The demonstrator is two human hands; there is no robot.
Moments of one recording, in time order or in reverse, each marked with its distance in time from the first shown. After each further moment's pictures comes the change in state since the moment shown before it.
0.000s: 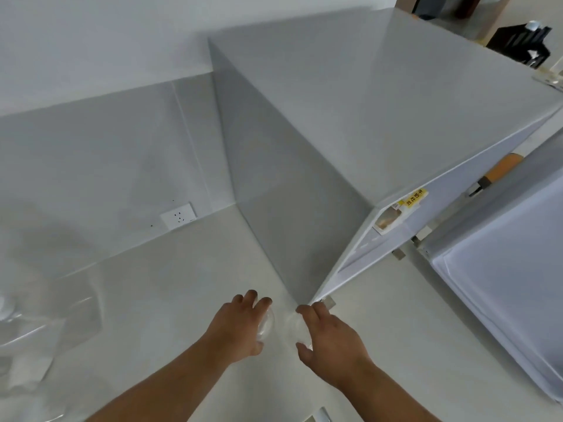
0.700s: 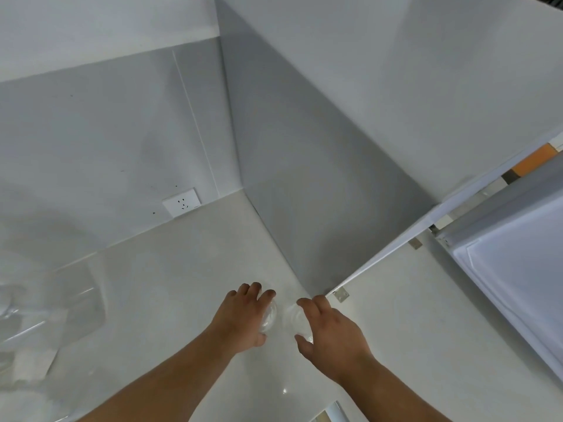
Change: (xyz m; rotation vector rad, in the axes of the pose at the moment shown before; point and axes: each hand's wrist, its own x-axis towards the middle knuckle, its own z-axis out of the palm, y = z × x) left_hand 0.017 -0.028 0.025 0.052 0.013 0.040; right_hand 0.023 -0.013 0.028 0.011 0.014 0.002
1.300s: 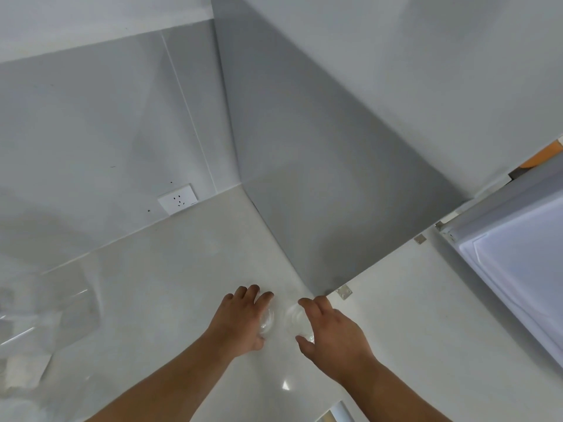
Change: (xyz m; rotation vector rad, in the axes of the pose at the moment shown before) left_hand 0.003 -0.008 0.022 0.020 -0.003 -0.002; right_hand 0.009 0.006 0.020 0.008 -0.019 0.030
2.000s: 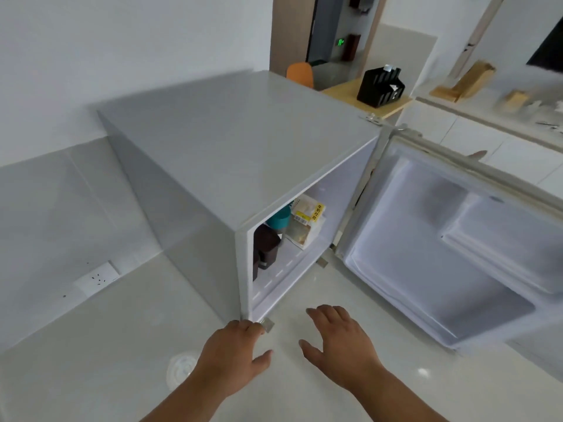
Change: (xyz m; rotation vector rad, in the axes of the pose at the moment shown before) left_hand -0.010 0.140 -0.101 -0.223 0.329 0.226; right_hand -0.116 0.100 -0.104 -0.050 0.307 0.197
